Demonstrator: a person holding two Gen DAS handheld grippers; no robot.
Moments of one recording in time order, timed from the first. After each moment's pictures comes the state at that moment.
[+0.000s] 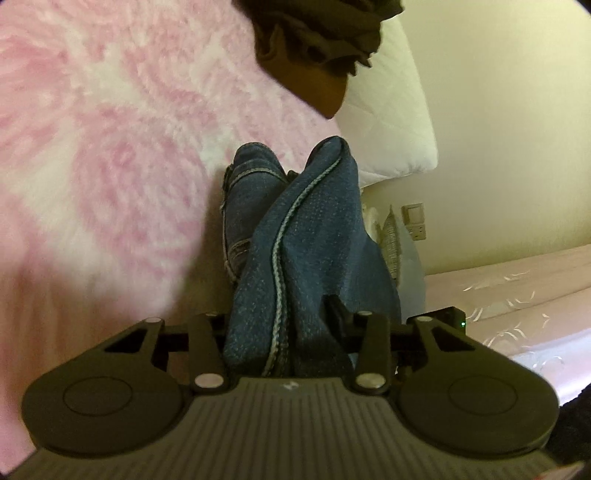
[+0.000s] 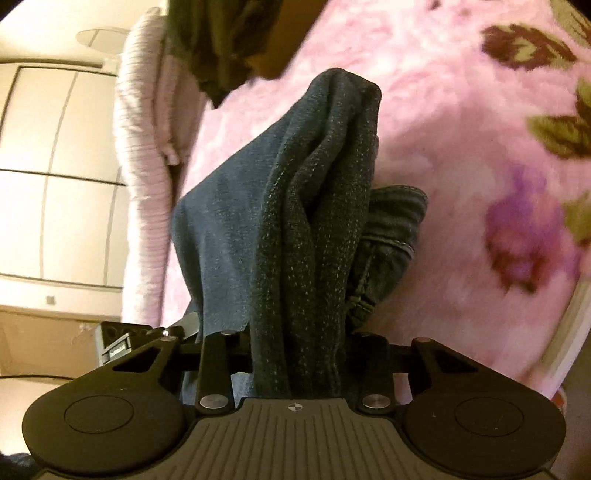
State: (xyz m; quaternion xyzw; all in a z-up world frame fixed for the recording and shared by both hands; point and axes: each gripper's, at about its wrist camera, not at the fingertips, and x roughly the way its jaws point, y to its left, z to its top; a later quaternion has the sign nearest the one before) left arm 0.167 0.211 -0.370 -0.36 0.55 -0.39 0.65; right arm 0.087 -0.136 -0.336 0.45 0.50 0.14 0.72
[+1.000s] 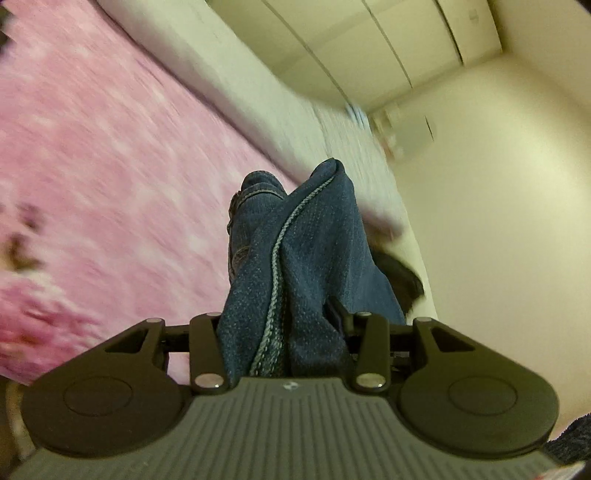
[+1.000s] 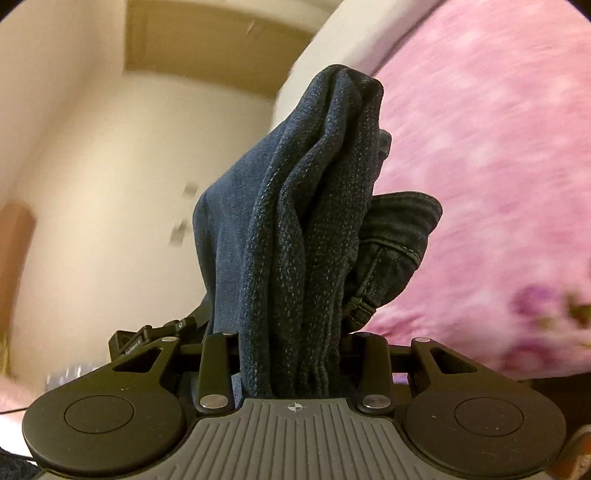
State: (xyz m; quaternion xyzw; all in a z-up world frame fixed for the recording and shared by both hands) left arm -0.514 0.544 -0.080 -0.49 0.24 0.07 0.83; right arm -0.170 0.287 -0.139 0.24 0.60 0.56 0.52
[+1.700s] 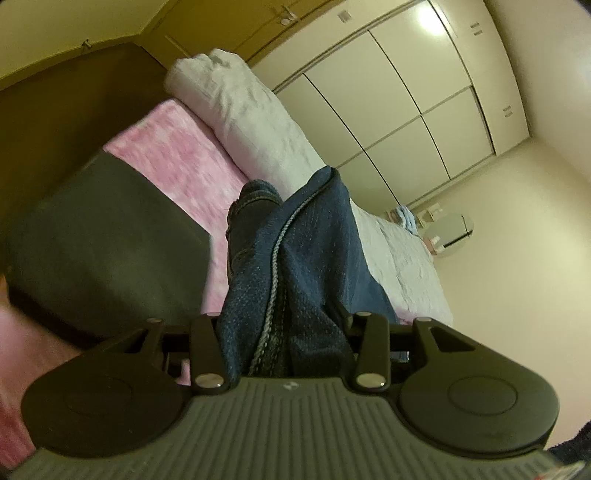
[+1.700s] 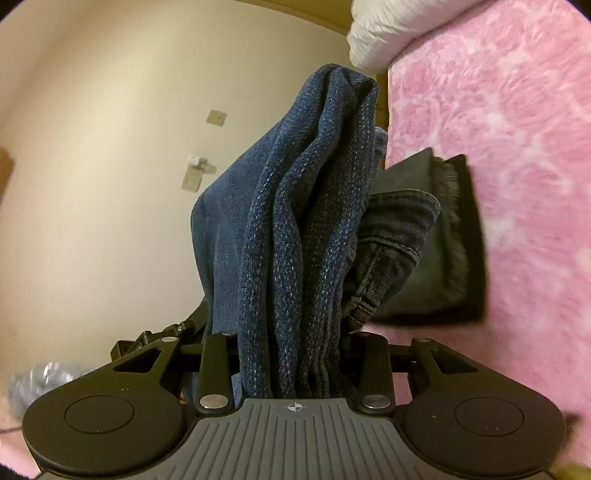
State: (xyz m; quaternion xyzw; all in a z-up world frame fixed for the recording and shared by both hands) left arm -0.702 1.062 -0.133 -0.49 0.19 0.13 0.84; right arm -0.349 0.836 -0.190 0.20 0.60 0.61 0.47
